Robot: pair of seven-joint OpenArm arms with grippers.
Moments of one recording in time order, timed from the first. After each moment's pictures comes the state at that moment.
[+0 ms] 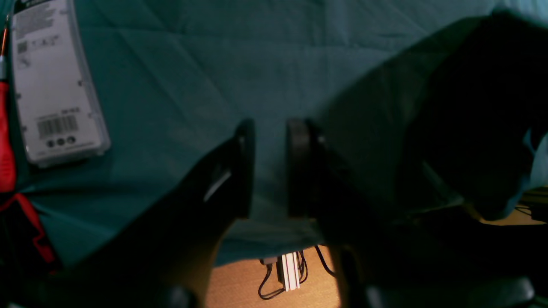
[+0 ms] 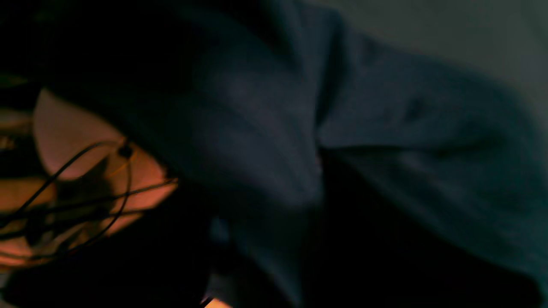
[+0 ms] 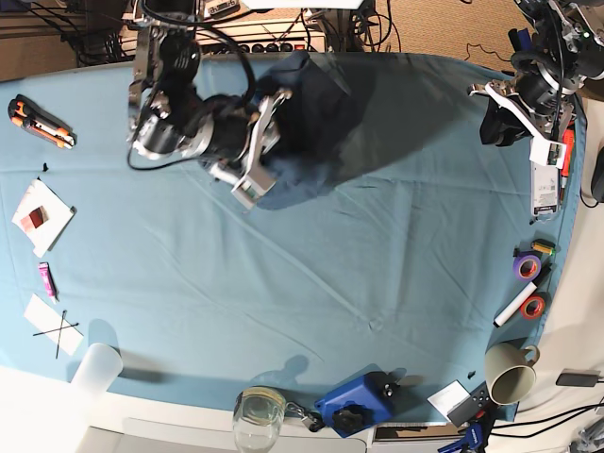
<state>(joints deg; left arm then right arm) 25.6 -3.9 -37.7 125.2 -44.5 -28.7 72.3 -10.1 4.9 1.0 111.2 46.7 40.0 -80.3</state>
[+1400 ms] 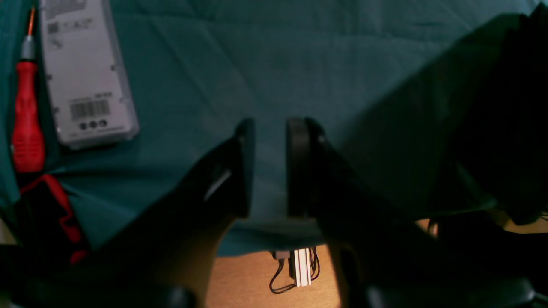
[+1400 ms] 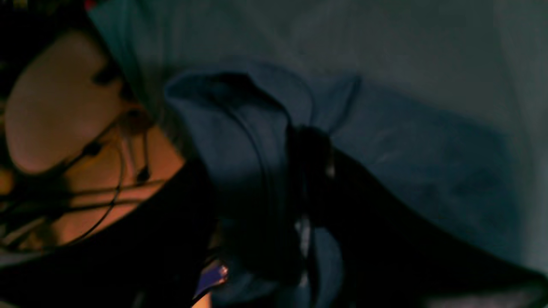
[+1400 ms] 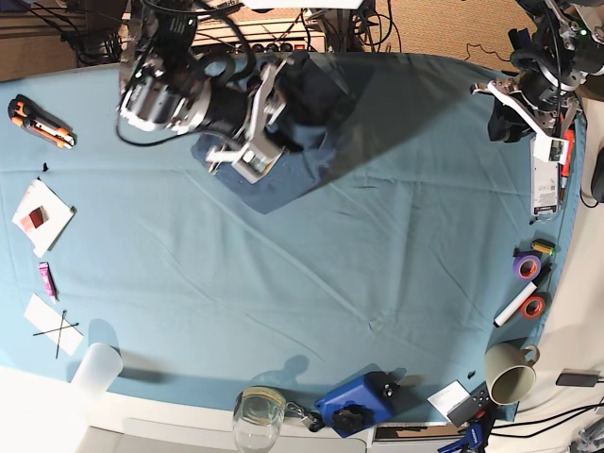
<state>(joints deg) 26.8 -3.7 -37.7 125.1 -39.6 -28.7 69.6 -15.8 5.4 -0.6 126.5 45.0 40.0 -80.6</state>
